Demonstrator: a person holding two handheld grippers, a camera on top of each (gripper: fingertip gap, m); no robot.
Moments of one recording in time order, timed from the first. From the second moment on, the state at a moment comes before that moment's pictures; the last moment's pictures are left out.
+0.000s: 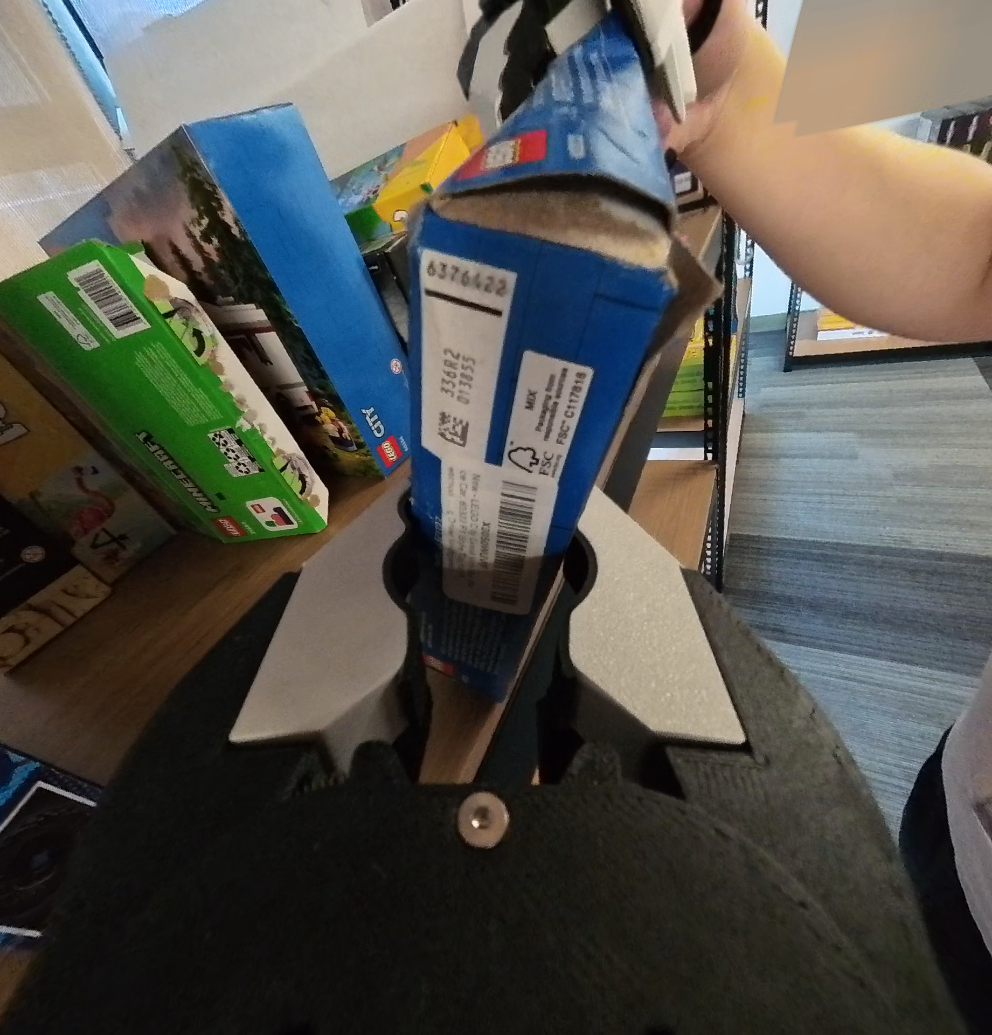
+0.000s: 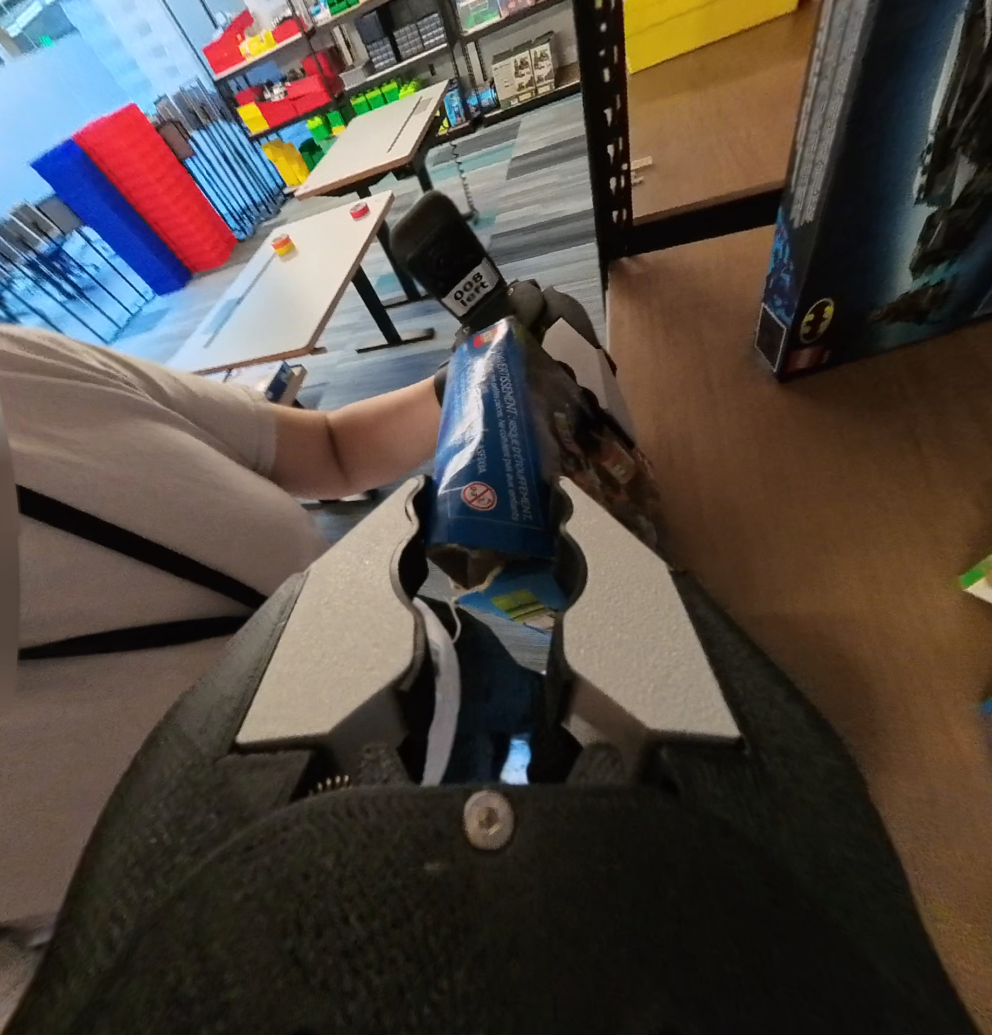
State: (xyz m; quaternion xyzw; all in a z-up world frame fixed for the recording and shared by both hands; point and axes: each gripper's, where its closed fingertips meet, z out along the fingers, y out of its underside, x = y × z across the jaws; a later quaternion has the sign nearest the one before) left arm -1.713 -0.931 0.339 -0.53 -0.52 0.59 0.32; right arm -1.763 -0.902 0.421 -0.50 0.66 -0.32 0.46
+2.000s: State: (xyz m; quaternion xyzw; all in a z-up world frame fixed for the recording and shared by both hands) left arm -1.714 -0.917 0.326 -0.59 -0.44 0.67 0.14; right arm -1.761 -0.891 0.416 -0.37 0.64 -0.24 0.63
